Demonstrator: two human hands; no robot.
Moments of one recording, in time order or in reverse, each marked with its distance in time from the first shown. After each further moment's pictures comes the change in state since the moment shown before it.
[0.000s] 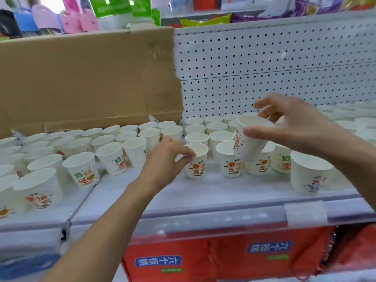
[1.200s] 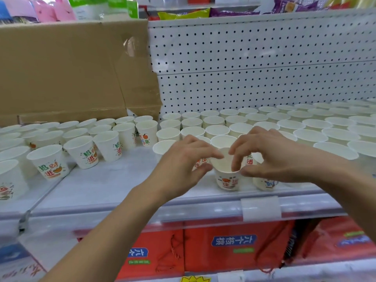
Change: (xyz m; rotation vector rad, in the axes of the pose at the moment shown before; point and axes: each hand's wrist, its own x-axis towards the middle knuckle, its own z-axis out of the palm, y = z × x) left_hand 0.002 0.098 0.043 -0.115 -0.059 0.322; right_hand -0.035 0.052 -0.018 -0.283 -0.393 -0.322
